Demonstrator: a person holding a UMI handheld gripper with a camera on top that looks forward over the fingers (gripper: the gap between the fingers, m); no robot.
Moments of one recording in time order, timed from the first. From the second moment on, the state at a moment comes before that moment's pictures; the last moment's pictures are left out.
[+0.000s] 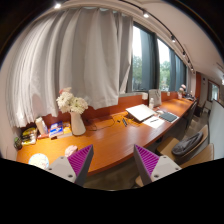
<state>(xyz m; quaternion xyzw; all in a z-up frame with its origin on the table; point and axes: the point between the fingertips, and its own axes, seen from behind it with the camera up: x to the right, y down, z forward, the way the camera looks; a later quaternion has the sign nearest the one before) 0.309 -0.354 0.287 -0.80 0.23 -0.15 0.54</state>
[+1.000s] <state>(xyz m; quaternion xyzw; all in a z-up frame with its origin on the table) 0.159 -0.058 -0.002 -0.91 0.10 -0.05 0.40</state>
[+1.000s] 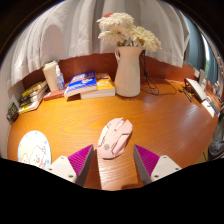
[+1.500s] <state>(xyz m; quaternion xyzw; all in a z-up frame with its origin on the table) 0.149 0.025 -0.012 -0.92 0.06 -0.06 0.38</state>
